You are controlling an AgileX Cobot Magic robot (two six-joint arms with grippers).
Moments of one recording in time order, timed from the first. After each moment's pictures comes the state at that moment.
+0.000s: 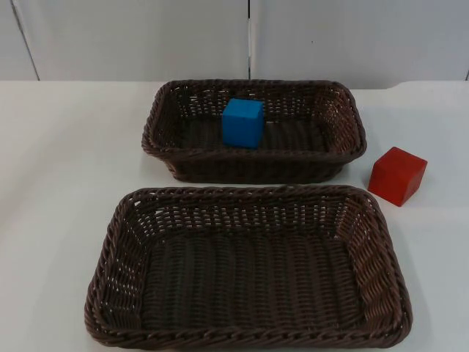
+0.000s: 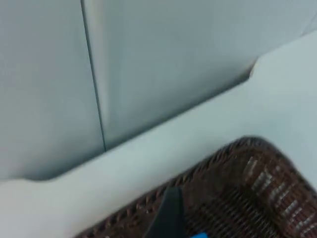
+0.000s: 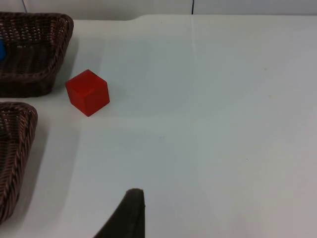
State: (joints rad) right arm 0.06 0.00 -0.52 -0.10 1.08 0.04; left arm -0.36 2.12 -1.97 -0.42 0.65 0.39
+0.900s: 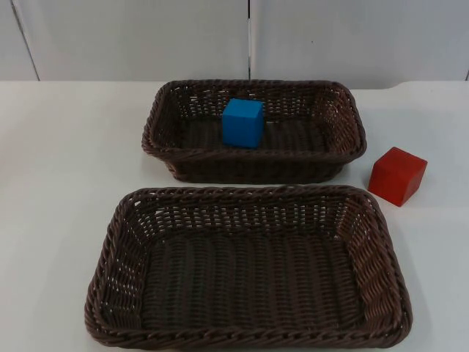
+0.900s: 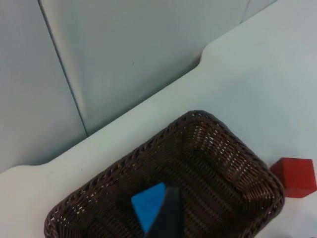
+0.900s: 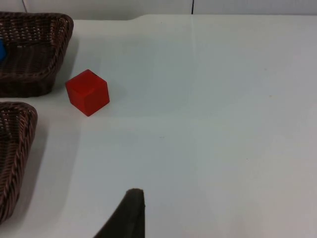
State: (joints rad) right arm 0.06 0.00 -0.52 -0.10 1.08 0.04; left arm -0.36 1.88 -1.97 -0.39 0.96 0.40
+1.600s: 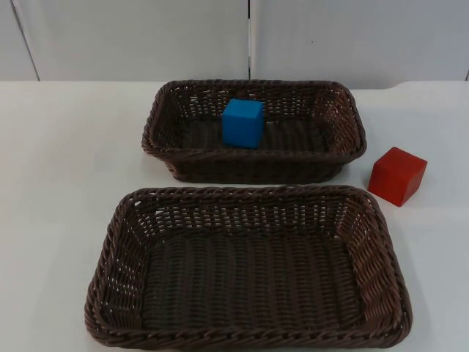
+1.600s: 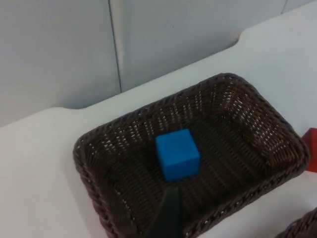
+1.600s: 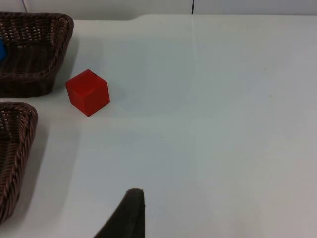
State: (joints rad) right arm 0.06 0.00 -0.52 -0.10 1.08 0.04; left arm -0.36 1.44 -1.20 -0.40 0.49 0.40
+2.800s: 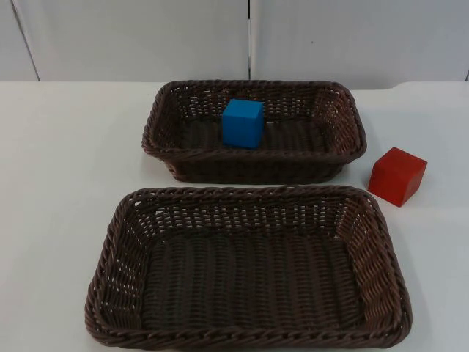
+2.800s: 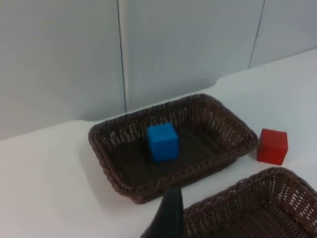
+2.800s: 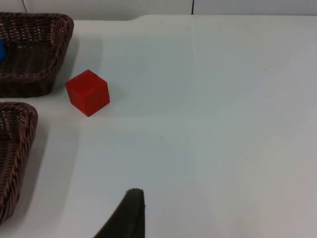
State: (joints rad) right arm 0.06 0.00 -0.52 -0.10 1.08 0.04; left arm -0.36 0.52 -0.59 -0.36 0.49 0.31
